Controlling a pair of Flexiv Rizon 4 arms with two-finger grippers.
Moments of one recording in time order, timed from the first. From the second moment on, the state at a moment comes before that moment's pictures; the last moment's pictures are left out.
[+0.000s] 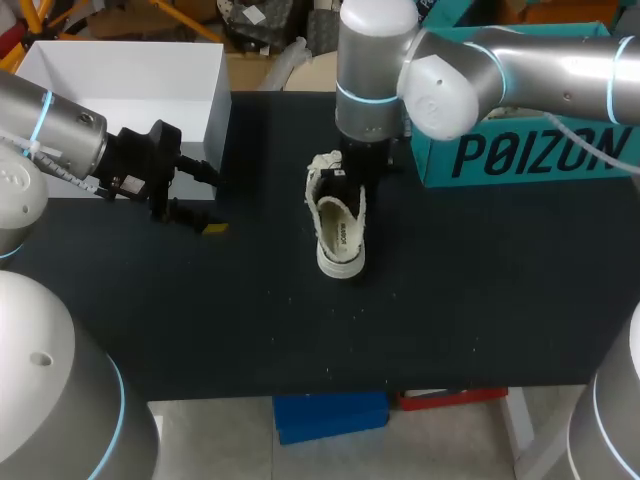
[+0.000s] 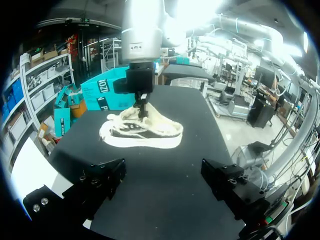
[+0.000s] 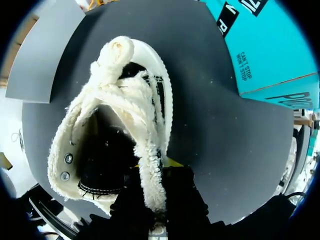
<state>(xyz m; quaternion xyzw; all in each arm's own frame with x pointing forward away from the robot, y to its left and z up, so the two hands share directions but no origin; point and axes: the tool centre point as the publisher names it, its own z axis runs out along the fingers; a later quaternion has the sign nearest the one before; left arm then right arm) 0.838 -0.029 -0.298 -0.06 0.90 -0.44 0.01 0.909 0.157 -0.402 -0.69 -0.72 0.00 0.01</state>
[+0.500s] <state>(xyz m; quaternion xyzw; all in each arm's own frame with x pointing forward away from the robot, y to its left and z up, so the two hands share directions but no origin) 0.838 -0.029 -0.298 -0.06 0.90 -0.44 0.01 0.908 0.138 -0.306 -0.55 -0.83 0.04 0.03</state>
